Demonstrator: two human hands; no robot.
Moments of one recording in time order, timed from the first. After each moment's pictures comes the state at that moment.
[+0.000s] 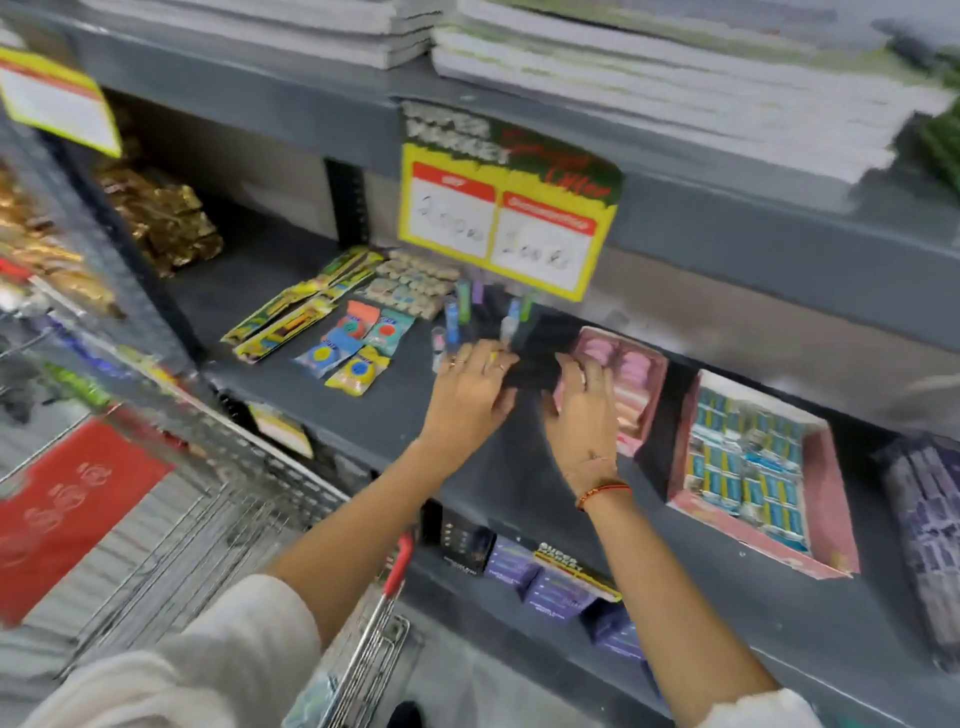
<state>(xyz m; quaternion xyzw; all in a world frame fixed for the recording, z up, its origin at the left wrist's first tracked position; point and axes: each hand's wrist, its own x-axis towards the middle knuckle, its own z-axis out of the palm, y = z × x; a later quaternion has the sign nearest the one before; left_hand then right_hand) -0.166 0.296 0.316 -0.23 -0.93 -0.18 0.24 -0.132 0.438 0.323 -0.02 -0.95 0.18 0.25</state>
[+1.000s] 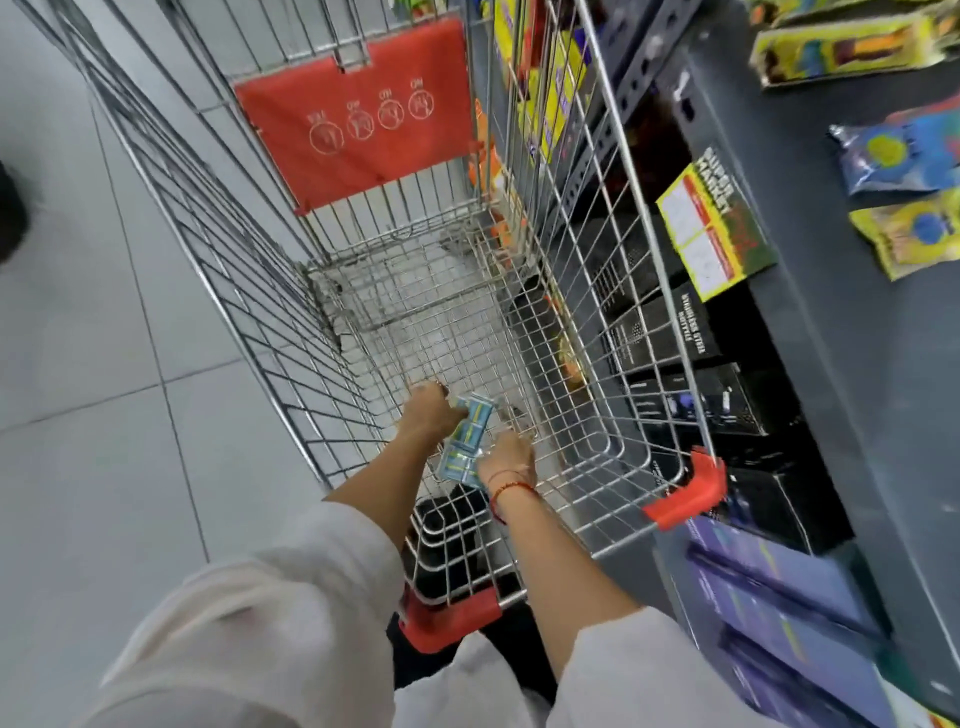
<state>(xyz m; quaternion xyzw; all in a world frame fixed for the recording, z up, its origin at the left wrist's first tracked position) 0.010 0.019 0.022 0.47 -0.74 -0.42 -0.25 -0.012 0.133 0.032 0.01 -0.88 0.13 -0.45</state>
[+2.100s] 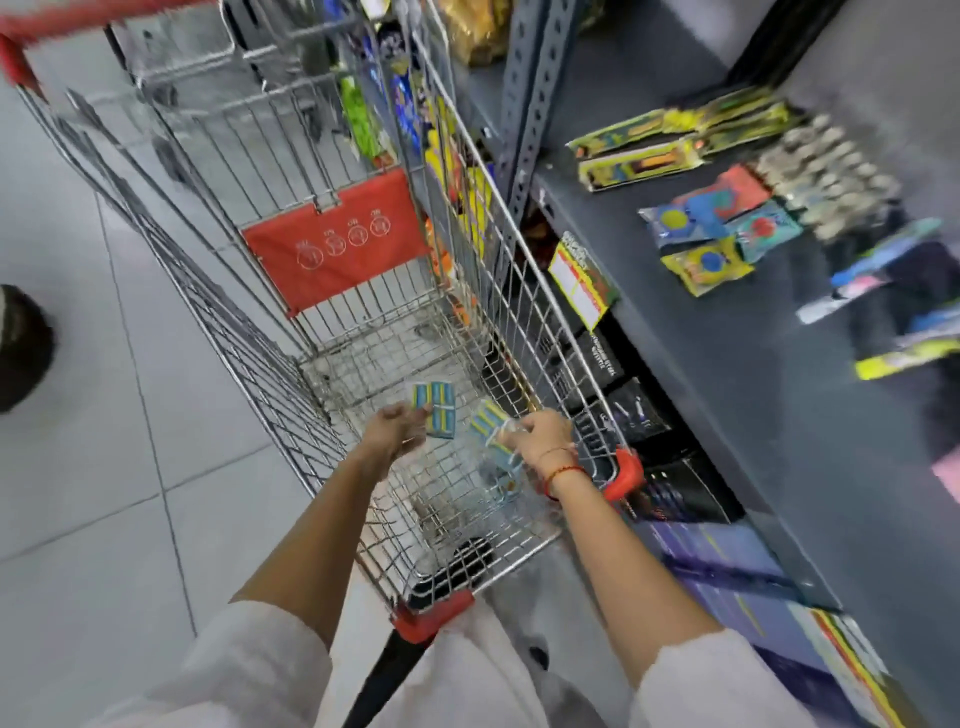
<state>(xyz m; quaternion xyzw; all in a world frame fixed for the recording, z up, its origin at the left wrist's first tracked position) 0.019 0.004 0.122 0.48 -0.49 -0.73 -0.05 -0.083 0.173 0.142 0.05 -0.90 0.27 -0.35</state>
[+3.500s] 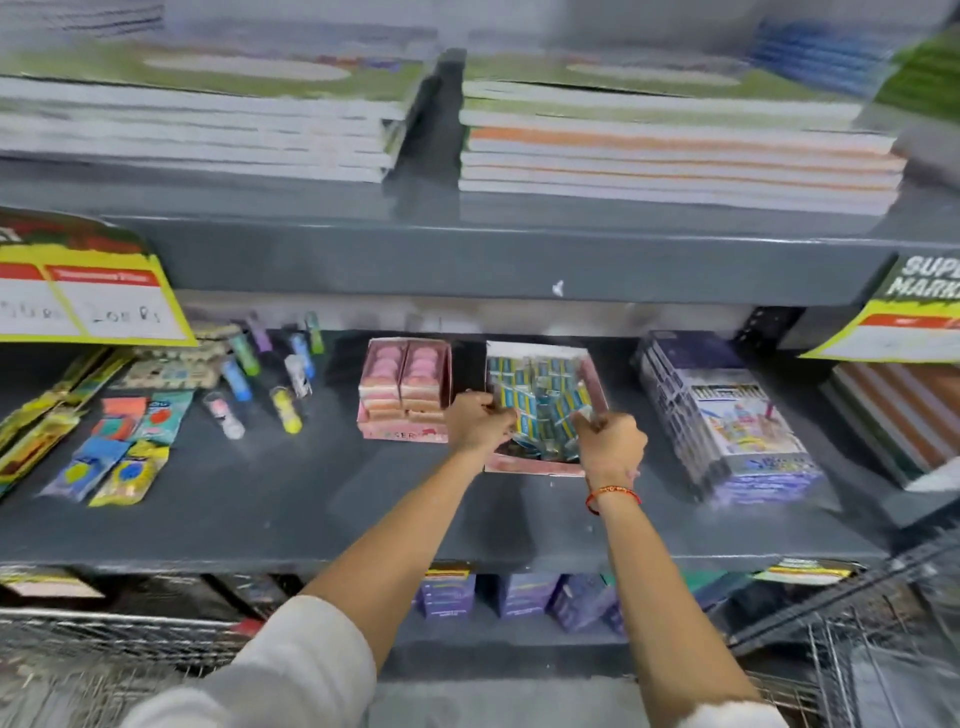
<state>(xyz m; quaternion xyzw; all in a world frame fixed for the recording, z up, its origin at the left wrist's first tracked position) -0.101 0.516 0.332 -0.06 -0.77 -0.60 -0.22 -0.008 0.623 0.339 -0.50 -0.72 0.42 0.23</state>
